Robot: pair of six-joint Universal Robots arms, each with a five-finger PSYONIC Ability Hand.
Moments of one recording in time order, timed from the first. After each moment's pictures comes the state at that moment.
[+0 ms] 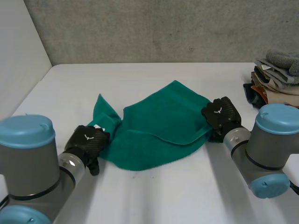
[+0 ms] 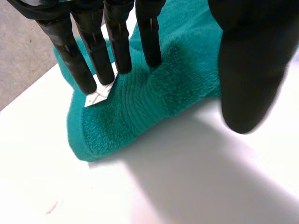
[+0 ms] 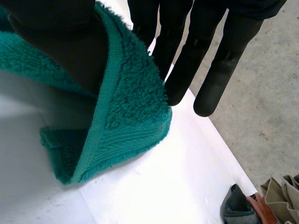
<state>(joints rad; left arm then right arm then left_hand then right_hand) 4.21 -1.85 -1.80 3.20 -1.68 3.53 1.95 -1.05 1.64 -0.40 1.49 2.48 0.43 0.46 0.47 0.46 0.28 1.14 1.18 1.19 1.20 1.01</state>
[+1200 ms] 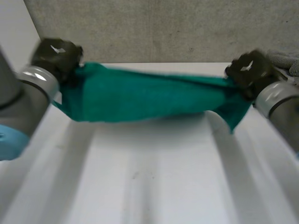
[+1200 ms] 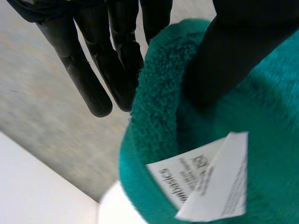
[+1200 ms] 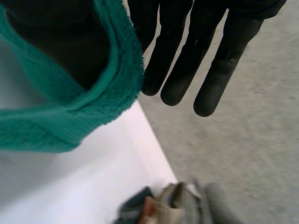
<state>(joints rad) 4.31 -1.77 -1.31 3.05 -1.69 3.60 1.88 -1.35 1.41 0.05 1.48 2.36 1.14 1.20 1.19 1.20 0.95 1.14 1.18 1.19 1.20 1.01</state>
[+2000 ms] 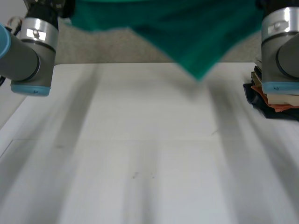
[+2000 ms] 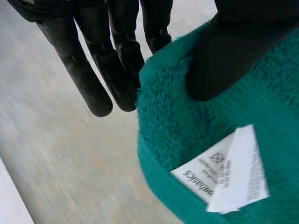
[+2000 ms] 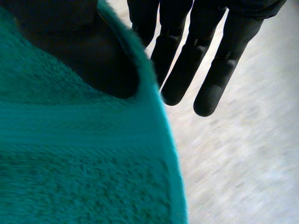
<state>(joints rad) 4.43 -2.12 -0.99 3.81 -1.44 3.50 1.88 -1.07 1.01 -0.68 1.59 2.42 1.14 1.20 1.19 1.20 0.96 1.15 1.18 1.19 1.20 1.03</state>
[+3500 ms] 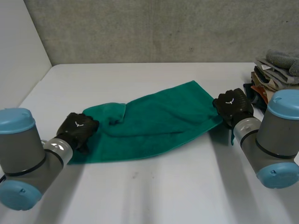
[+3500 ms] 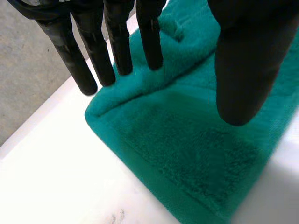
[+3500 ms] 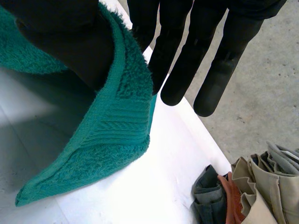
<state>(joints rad) 4.44 -1.96 -1.81 3.40 -1.44 3.68 1.91 -1.08 1.58 -0.31 1.53 2.49 0.50 0.51 0.51 0.50 0.33 1.15 1.18 1.19 1.20 1.03</state>
